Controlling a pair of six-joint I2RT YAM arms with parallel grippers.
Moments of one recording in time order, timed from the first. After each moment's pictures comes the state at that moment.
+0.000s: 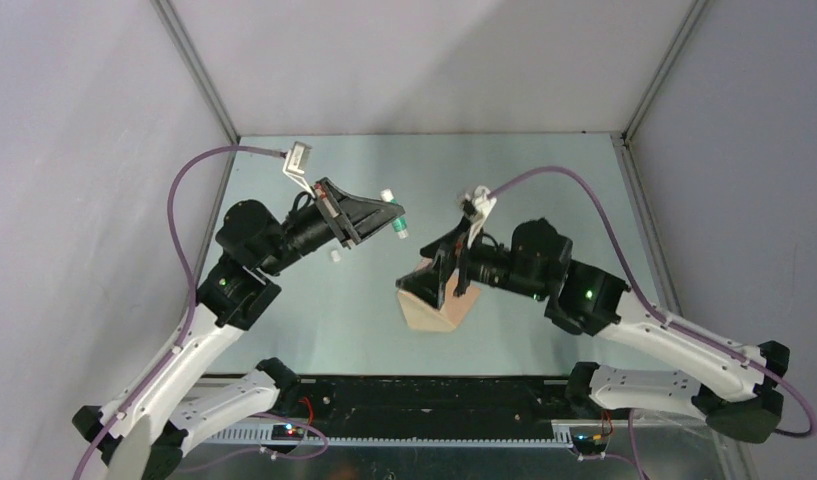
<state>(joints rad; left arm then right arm) -0.65 0.86 1.06 -0.03 0.38 -0.91 0.99 1.04 1.10 -0.15 -0.22 0.48</state>
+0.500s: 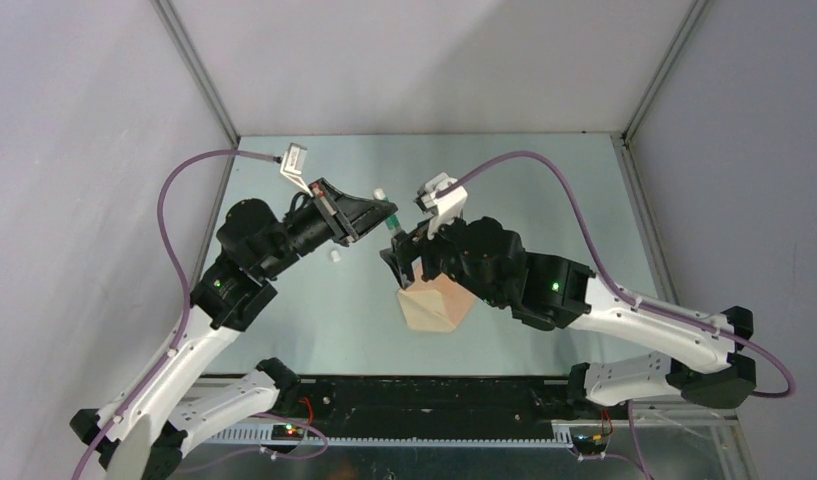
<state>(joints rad) -0.65 0.85 1.09 -0.18 0.24 -0.90 1.26 1.22 1.34 -0.35 0.42 0.25</state>
